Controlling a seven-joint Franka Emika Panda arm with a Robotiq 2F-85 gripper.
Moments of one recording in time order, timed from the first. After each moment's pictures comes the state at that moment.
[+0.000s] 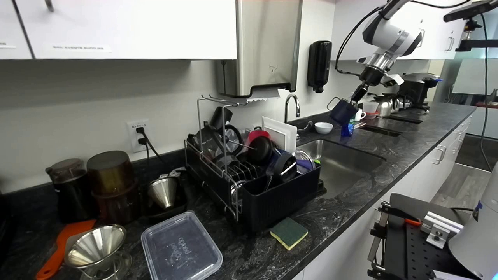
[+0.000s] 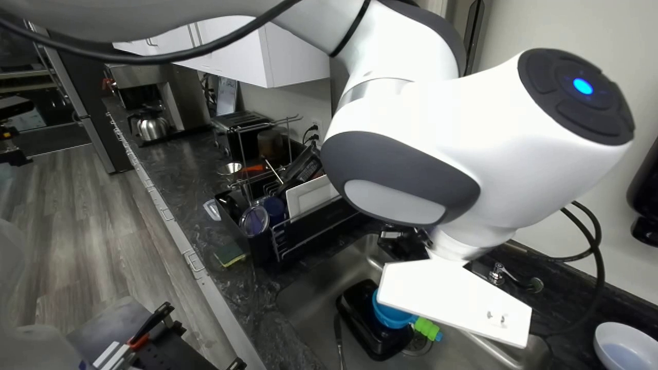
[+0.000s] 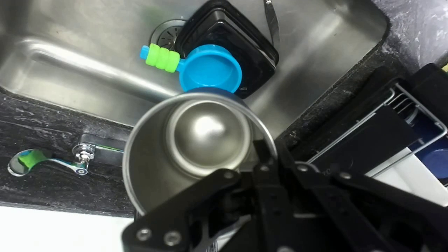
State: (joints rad) arm -0.47 0.09 -0.51 -2.11 0.61 2.07 -1.58
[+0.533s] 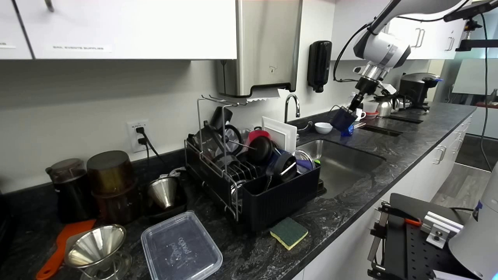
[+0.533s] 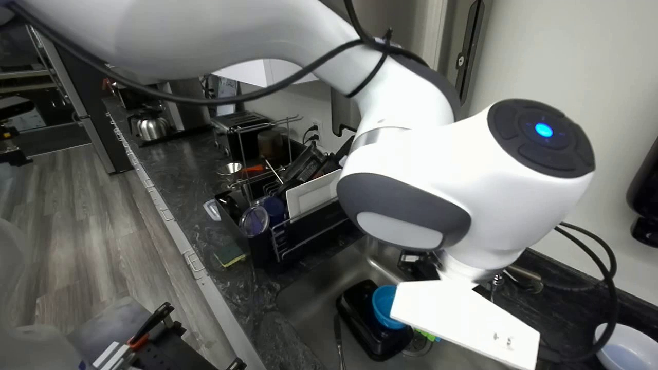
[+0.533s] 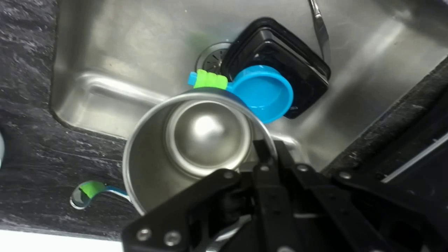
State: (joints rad) arm -0.47 0.19 -0.49 -2.11 0.62 2.27 -1.52
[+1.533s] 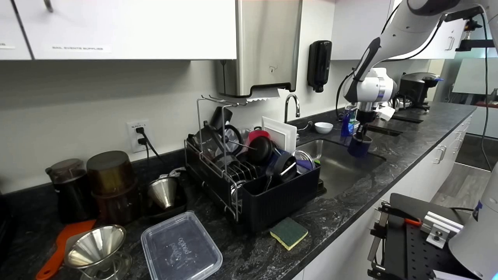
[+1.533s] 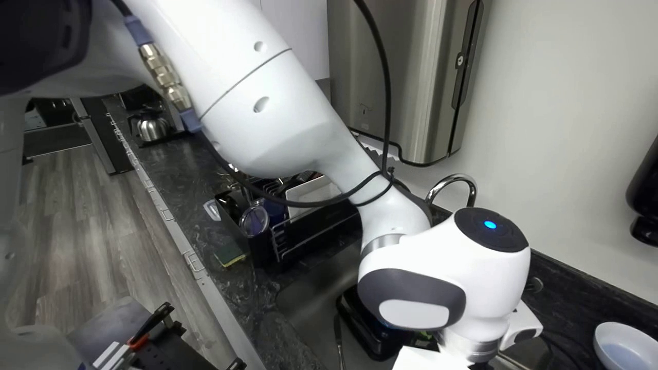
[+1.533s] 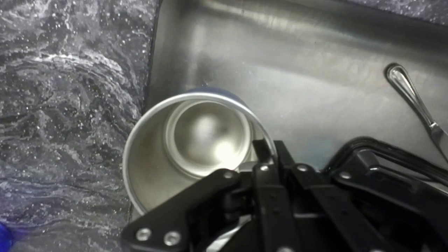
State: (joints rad) arm -0.55 0.50 -0.41 -2.09 0.30 2.59 -1.11
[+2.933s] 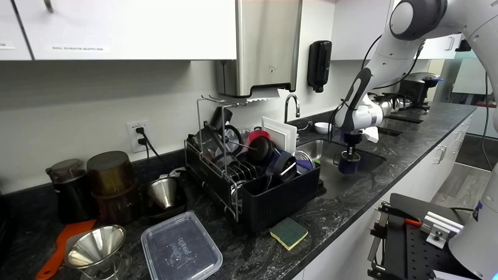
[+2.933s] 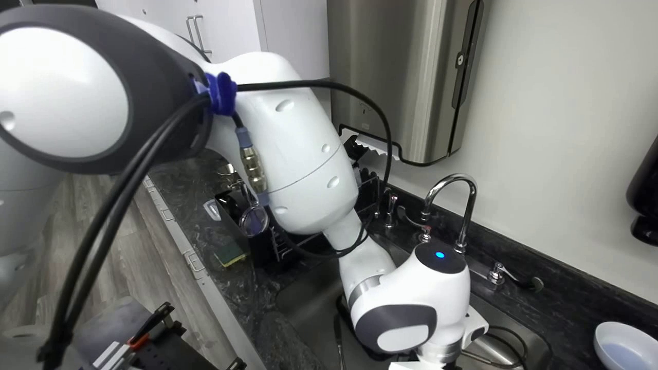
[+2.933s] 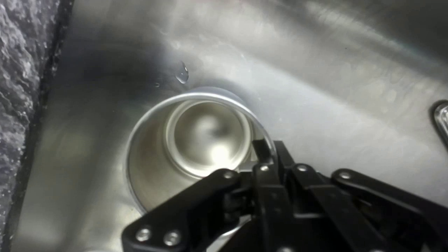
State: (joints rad) arm -0.68 0.70 -0.20 -2.05 0.01 2.81 -1.00
